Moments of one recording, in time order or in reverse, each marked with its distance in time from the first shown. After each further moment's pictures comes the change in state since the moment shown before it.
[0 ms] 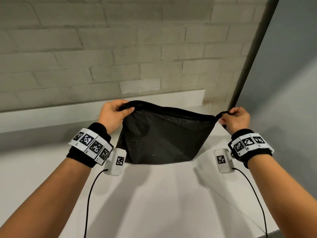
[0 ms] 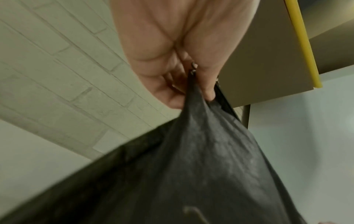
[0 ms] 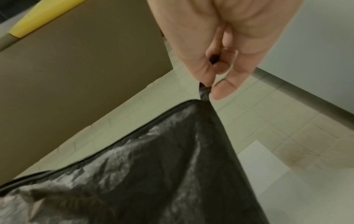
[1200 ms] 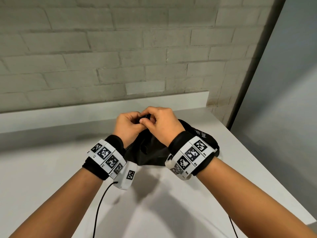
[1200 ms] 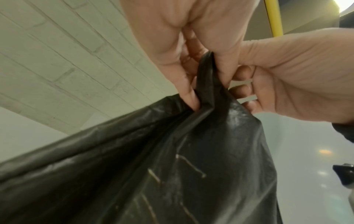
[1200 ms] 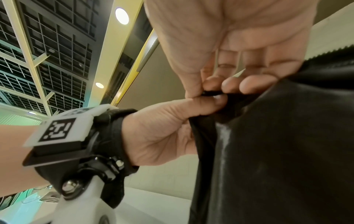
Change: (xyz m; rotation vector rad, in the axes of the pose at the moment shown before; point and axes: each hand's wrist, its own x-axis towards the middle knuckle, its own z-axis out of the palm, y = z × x) left_hand -0.035 -0.005 0.020 -0.067 -0.036 0.057; right_hand -0.168 -0.114 0.108 -0.357 -0.702 -0.690
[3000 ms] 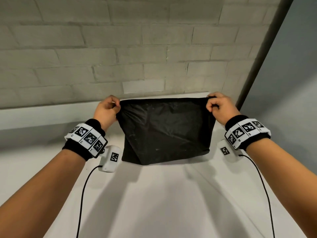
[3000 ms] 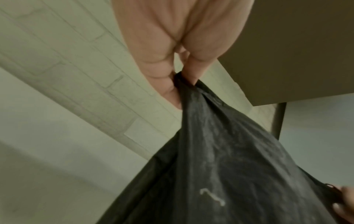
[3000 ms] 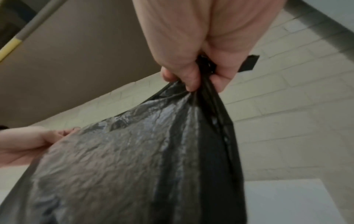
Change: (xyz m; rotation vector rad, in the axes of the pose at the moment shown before) left_hand 0.066 -0.024 -0.047 0.074 0.147 -0.175; right_hand 0.022 0.162 -0.100 -0.170 0.142 0.122
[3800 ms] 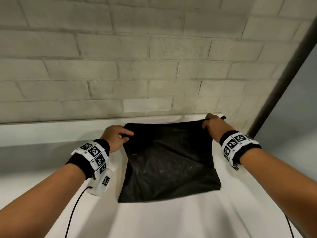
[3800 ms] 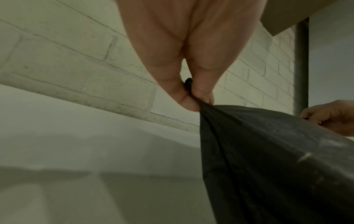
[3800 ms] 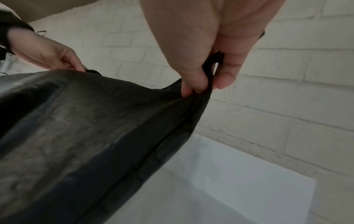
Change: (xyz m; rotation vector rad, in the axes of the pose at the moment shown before) left_hand 0.094 -0.062 0.011 0.599 -0.204 -0.004; right_hand 0.113 0.055 0.068 -0.448 -0.414 0.108
